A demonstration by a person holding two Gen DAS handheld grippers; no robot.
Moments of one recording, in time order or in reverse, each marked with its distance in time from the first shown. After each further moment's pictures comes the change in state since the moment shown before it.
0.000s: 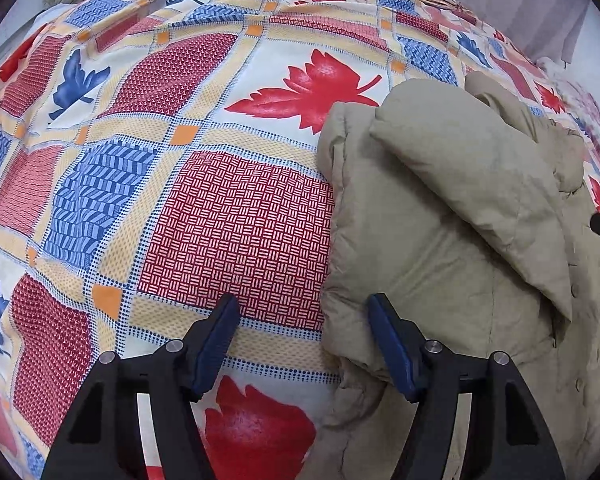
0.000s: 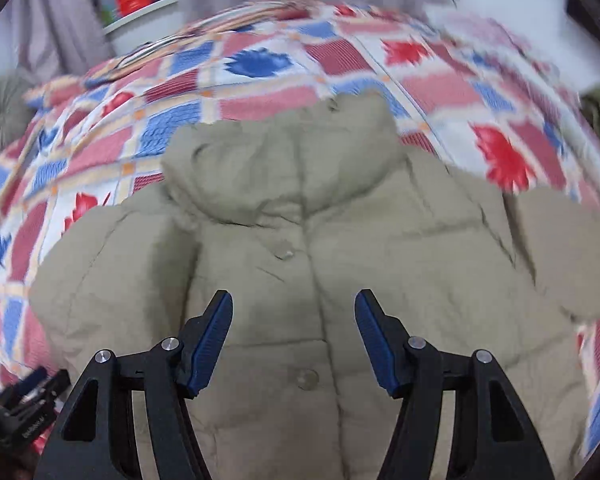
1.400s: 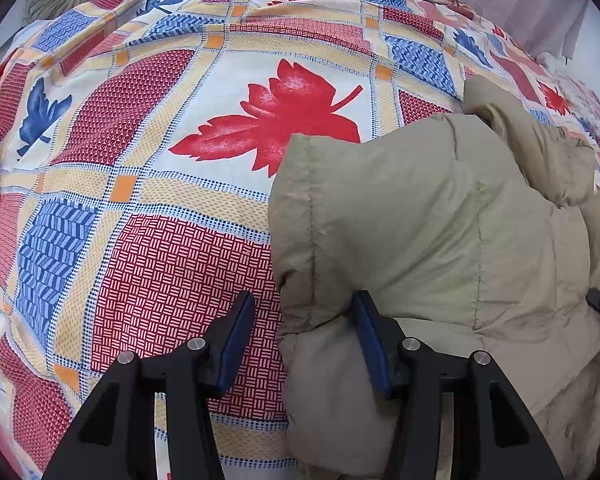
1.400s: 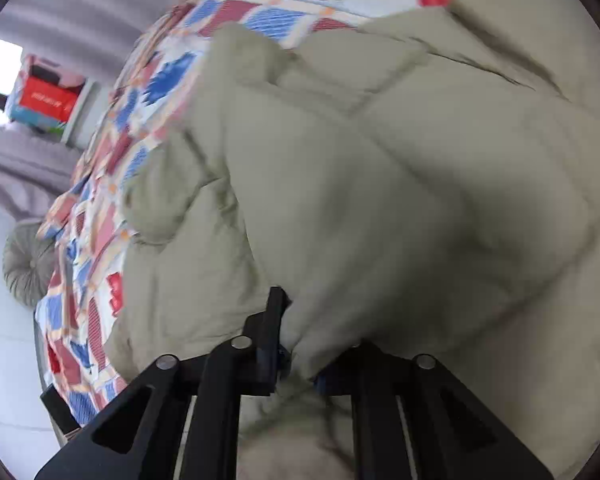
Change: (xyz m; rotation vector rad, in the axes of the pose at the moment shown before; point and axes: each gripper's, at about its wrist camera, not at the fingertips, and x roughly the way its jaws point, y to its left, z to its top) left arm 0.024 -0.027 0.037 0.027 -0.007 0.011; right arm 0.046 -0.089 -0.029 0.515 0.132 0.266
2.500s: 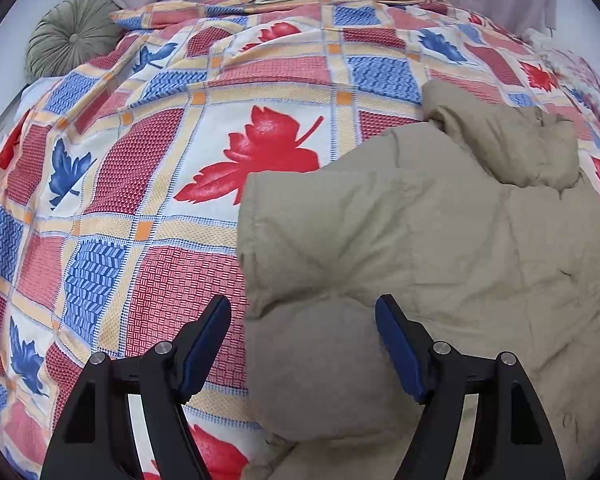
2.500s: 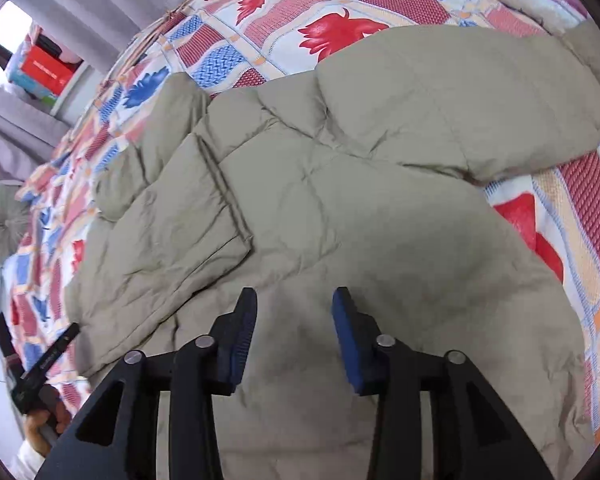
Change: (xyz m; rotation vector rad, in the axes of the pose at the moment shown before) left arm -0.045 -0.057 -0.007 0.124 -0.065 0.105; right arm -0.102 -0.073 0.004 -0.170 -0.016 -0.105
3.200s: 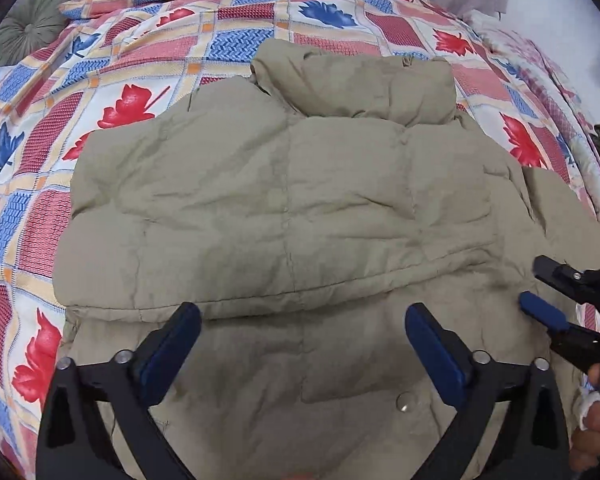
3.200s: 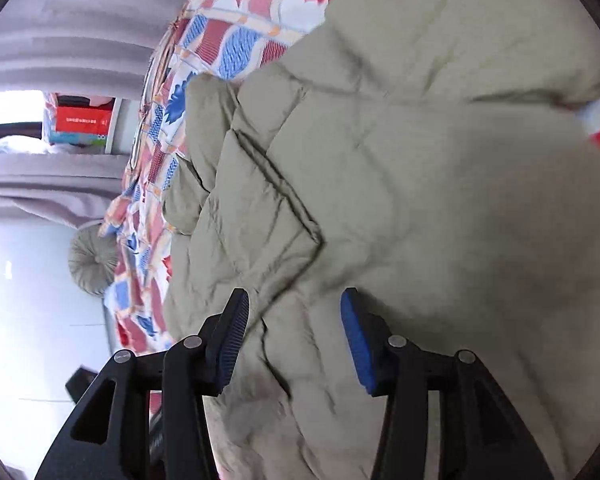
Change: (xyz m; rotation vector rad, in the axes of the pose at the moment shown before) left arm -0.039 -0.140 -0.043 -0.020 0.060 -0.167; right arm 0.057 -0.005 0.018 0.244 0.163 0.396
